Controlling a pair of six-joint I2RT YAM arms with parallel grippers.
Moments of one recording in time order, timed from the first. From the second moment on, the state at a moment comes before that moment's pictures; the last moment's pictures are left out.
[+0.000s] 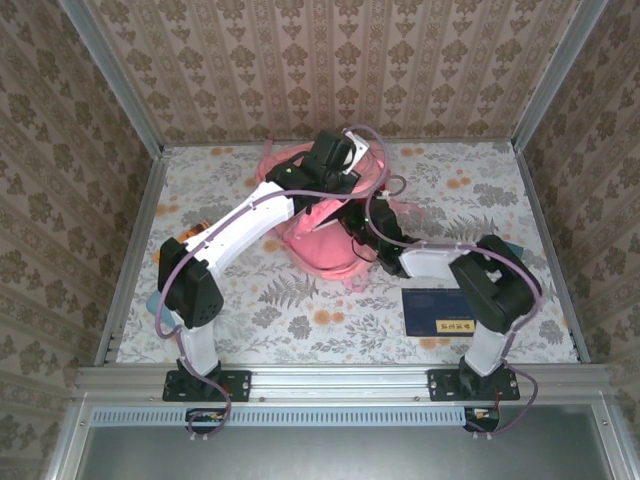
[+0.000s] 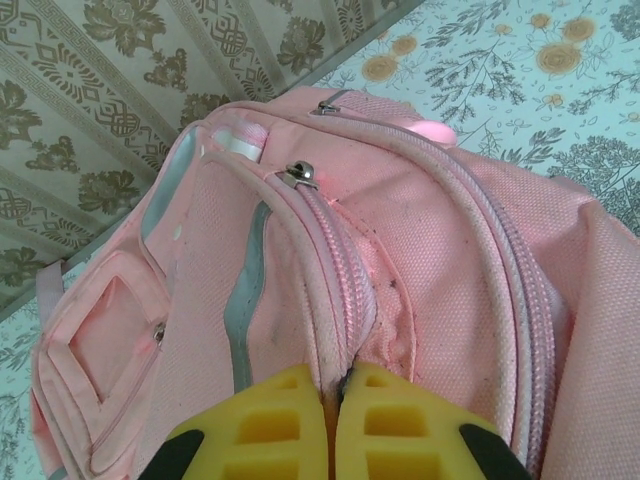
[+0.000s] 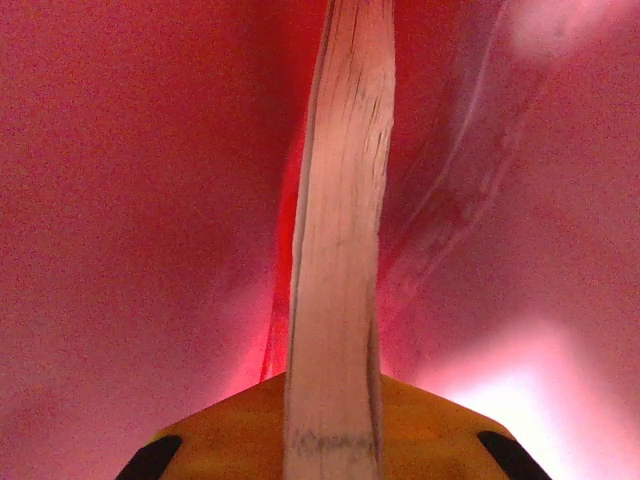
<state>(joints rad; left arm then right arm) -0.80 1.86 1.83 -0.63 -0.22 0.10 0.58 1.80 0.90 0.57 0.07 1.28</state>
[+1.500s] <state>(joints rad) -0.70 1.85 1.73 -0.59 -0.15 -0.01 0.56 1.51 0.89 -0.03 -0.15 1.38</state>
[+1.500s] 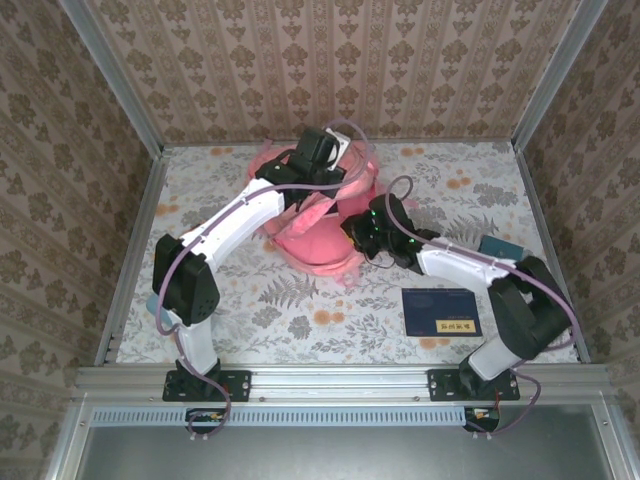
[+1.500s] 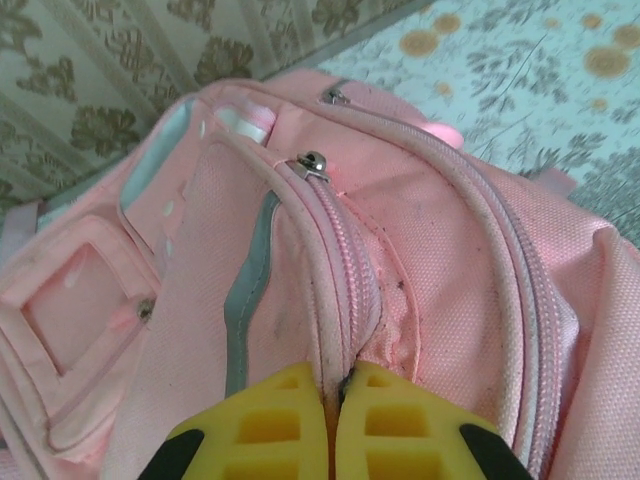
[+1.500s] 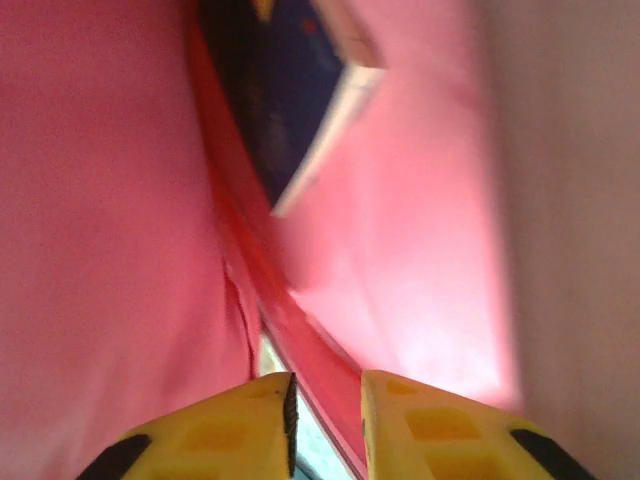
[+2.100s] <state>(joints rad) -0.64 1.59 1.31 -0.55 -0.04 -0.13 0.35 1.14 0.71 -0.63 0.22 1.08</state>
